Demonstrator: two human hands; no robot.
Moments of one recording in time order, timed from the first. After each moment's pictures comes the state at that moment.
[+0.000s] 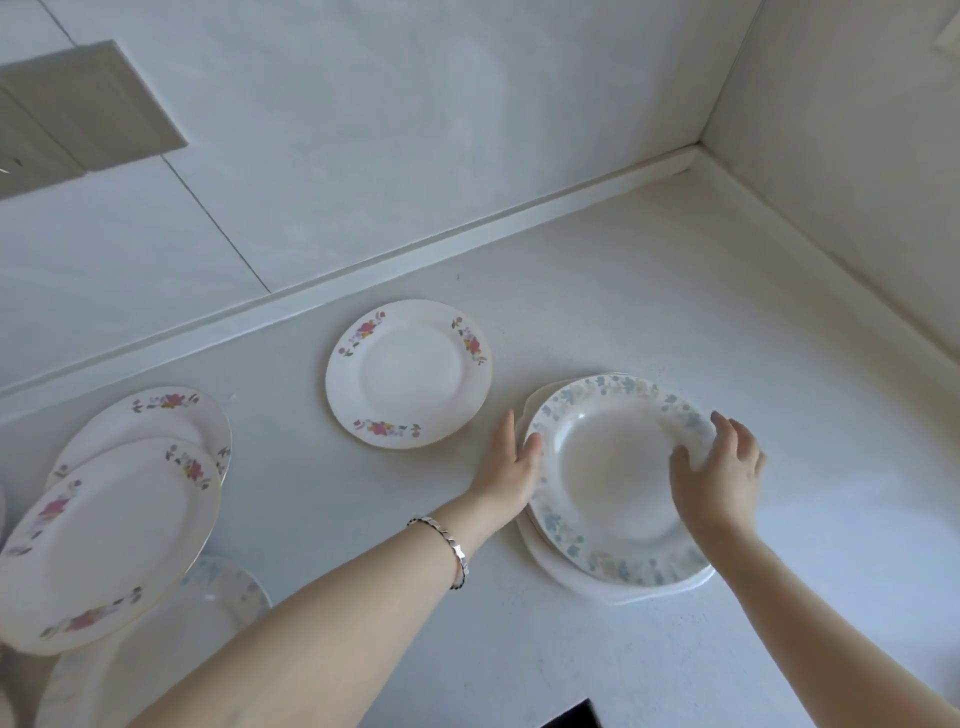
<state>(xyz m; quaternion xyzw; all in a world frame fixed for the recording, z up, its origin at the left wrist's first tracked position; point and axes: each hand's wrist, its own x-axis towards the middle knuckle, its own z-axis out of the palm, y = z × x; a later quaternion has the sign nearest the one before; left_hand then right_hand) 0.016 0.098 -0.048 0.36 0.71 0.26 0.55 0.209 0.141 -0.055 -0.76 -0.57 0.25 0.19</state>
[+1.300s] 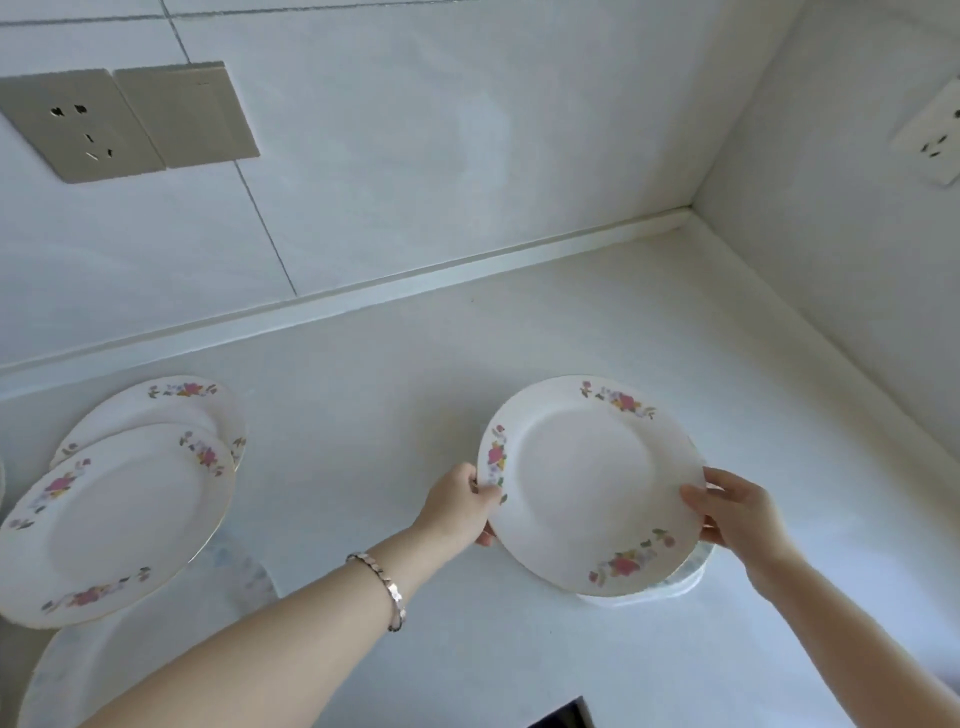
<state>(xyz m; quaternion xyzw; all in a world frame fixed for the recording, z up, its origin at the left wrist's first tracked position) -0.034 0.043 -0.028 0.30 0.74 0.28 0.53 0.219 0.117 0.005 -0.67 -0.45 0.54 0.25</state>
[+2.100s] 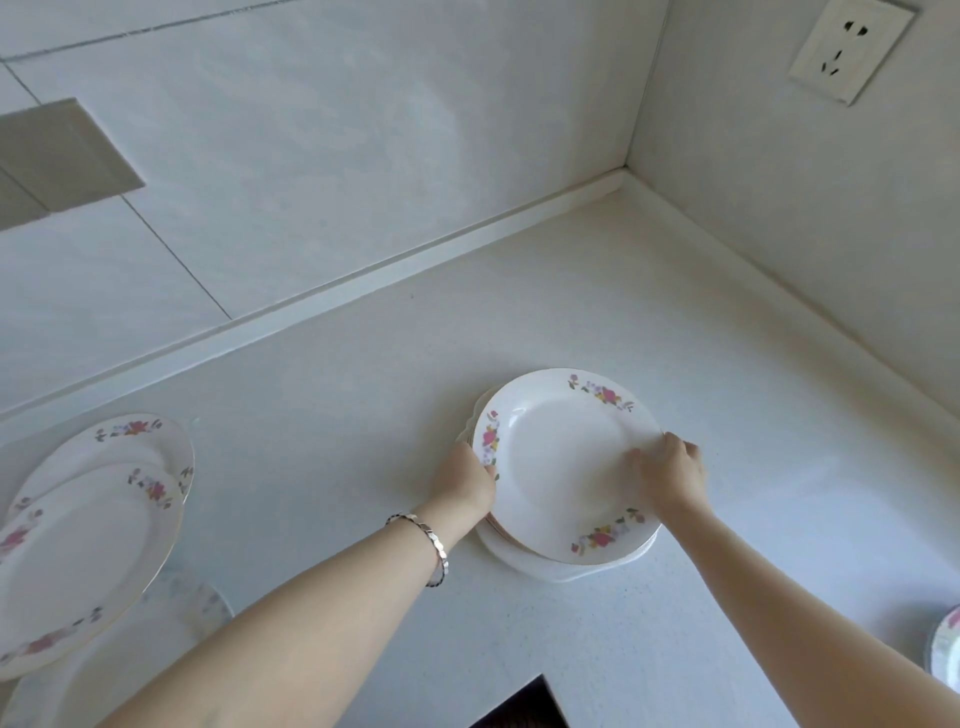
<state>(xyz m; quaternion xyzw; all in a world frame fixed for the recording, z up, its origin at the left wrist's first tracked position) 0.038 0.094 -0.046 0.38 0.81 0.11 0.42 0.247 0.141 -0.062 -0.77 -0.50 0.37 0.14</state>
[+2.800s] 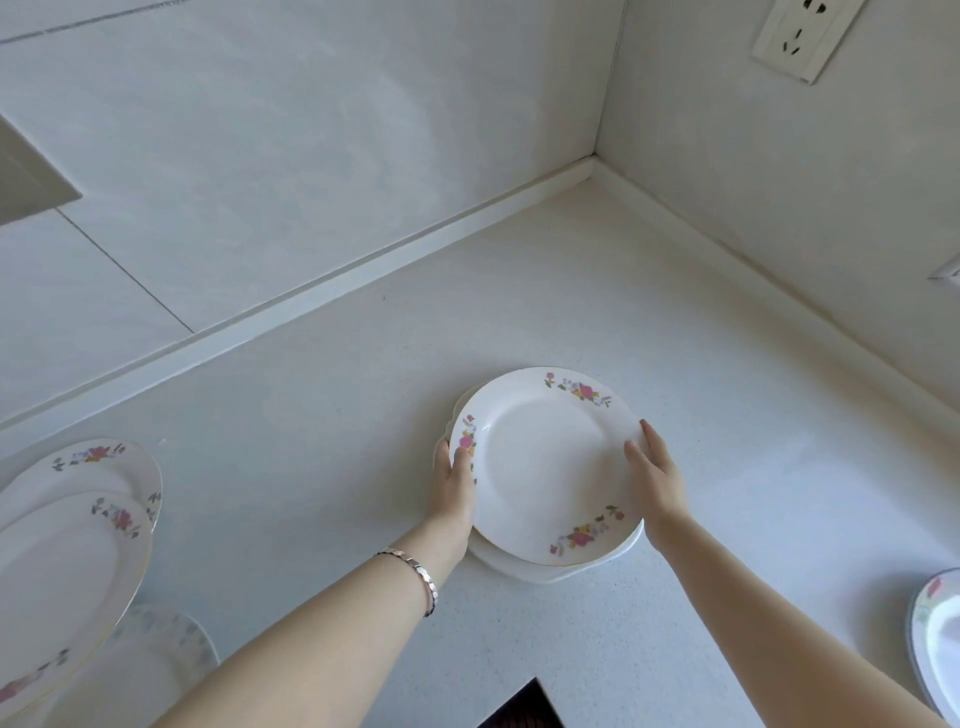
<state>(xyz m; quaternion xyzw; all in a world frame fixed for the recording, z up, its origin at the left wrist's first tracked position) 0.054 0.090 -0.063 0.18 0.73 0.39 0.53 0.251 0.127 -0.073 -0.69 -0.33 0.54 0.35</state>
